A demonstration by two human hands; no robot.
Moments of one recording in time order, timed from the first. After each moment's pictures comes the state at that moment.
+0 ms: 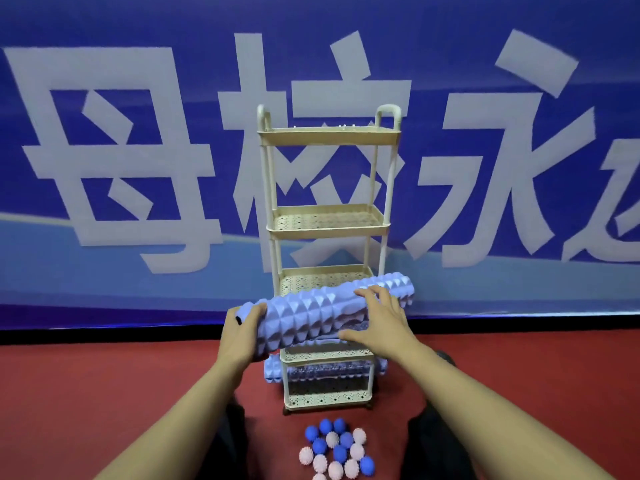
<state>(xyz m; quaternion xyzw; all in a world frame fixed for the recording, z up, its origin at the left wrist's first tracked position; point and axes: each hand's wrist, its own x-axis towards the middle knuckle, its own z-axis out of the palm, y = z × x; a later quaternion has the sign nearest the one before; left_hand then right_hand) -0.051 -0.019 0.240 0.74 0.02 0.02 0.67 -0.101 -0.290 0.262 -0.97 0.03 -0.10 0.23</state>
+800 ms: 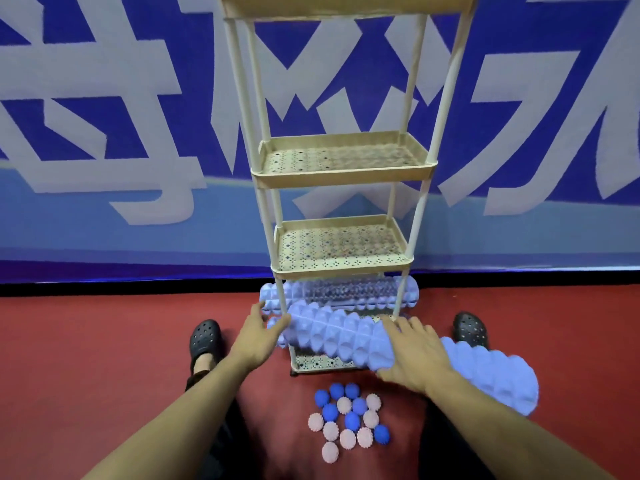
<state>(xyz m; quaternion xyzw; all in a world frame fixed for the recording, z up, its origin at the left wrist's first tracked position) 0.068 -0.039 0.102 0.85 0.02 -0.12 0.51 -0.020 -0.339 0.090 -1.00 0.00 0.03 -0.04</state>
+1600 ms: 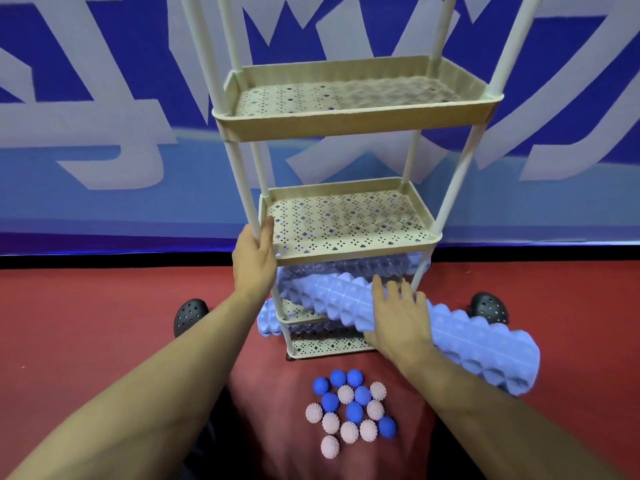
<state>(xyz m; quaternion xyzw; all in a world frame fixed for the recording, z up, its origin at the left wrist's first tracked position) 0.189 -0.098 0.105 0.81 0.06 0.10 0.57 0.077 -0.310 0.042 -0.99 0.07 -0.01 -0.09</state>
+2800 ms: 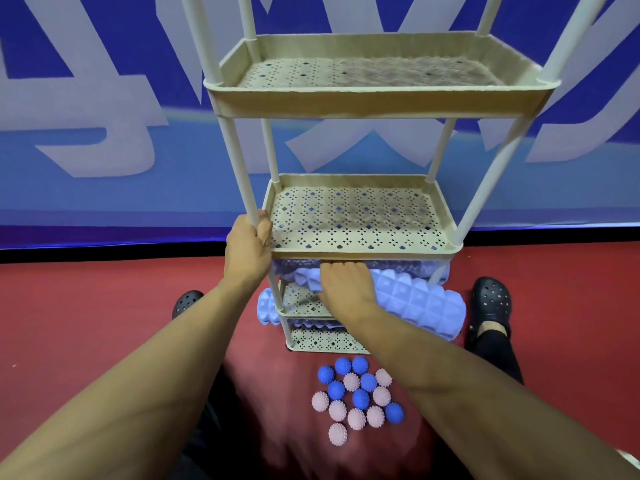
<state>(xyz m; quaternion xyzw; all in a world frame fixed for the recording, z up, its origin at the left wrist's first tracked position) 0.204 -0.070 0.098 0.88 -0.03 0.10 0.46 0.143 -0.227 0.049 -1.00 -0.03 -0.01 -0.05</state>
